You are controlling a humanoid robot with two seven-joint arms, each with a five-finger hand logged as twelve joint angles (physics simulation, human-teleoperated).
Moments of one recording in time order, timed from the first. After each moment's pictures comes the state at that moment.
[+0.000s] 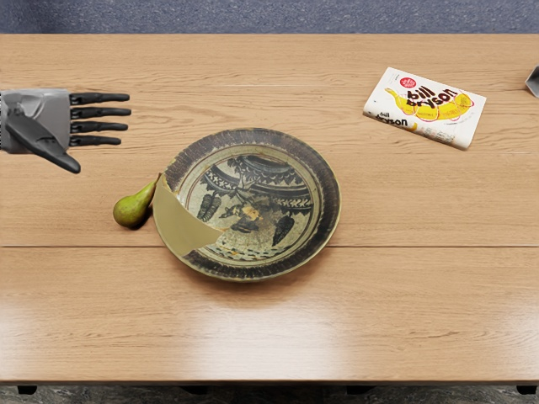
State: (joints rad) left arm -1.32 1.08 0.01 -1.30 -0.22 -0.61 0.26; right arm 0.03 0.00 0.24 0.22 0.08 0.02 -0.13
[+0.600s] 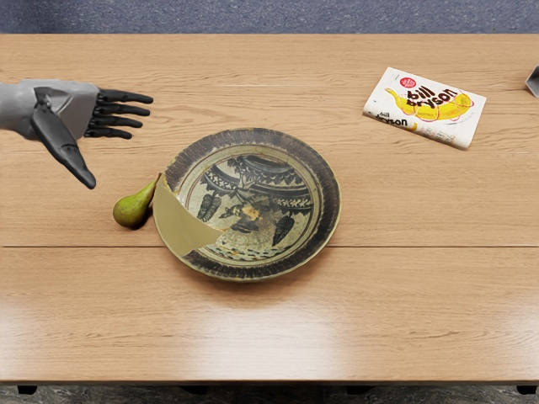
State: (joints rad) left arm -1.42 1.02 -0.01 -1.33 0.11 -0.61 0.26; right arm 0.03 0.00 0.23 0.22 0.08 0.02 -0.13
